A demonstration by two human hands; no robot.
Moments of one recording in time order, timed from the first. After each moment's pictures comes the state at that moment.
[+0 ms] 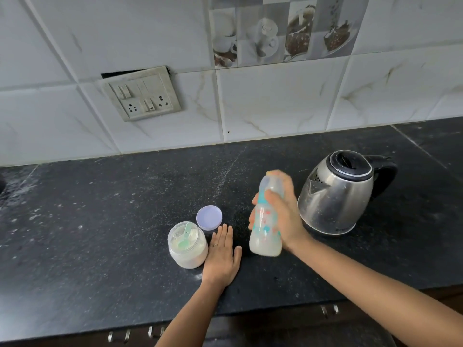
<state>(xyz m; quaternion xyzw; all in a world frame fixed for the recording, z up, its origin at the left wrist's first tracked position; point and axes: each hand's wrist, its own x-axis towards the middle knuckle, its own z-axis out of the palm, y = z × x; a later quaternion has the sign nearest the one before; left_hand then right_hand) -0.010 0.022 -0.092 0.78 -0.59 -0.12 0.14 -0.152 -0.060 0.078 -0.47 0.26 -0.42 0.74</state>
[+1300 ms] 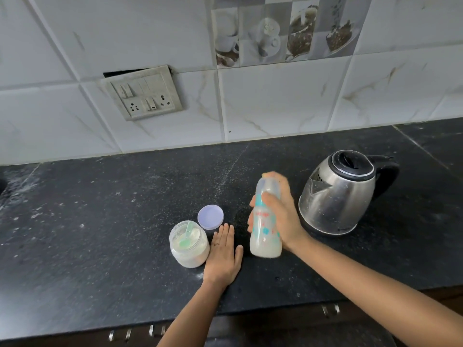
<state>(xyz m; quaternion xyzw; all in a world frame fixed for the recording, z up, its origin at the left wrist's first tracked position) -0.011 0.022 -0.093 0.79 -0.59 -0.12 0.14 -0.150 -0.058 0.078 -0.47 0.25 -0.39 0.75</state>
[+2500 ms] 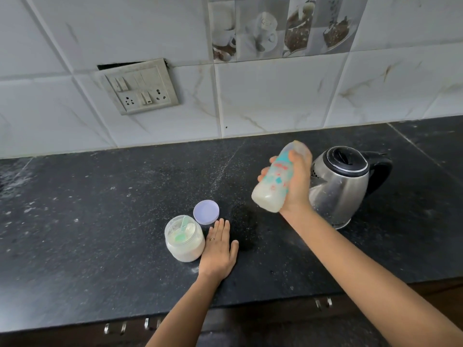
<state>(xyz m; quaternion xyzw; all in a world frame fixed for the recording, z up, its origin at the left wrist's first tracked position) -0.011 0.022 -0.094 0.79 -0.59 -0.11 0.15 -0.142 -0.098 0.101 -0.27 0.26 -0.49 0.79</state>
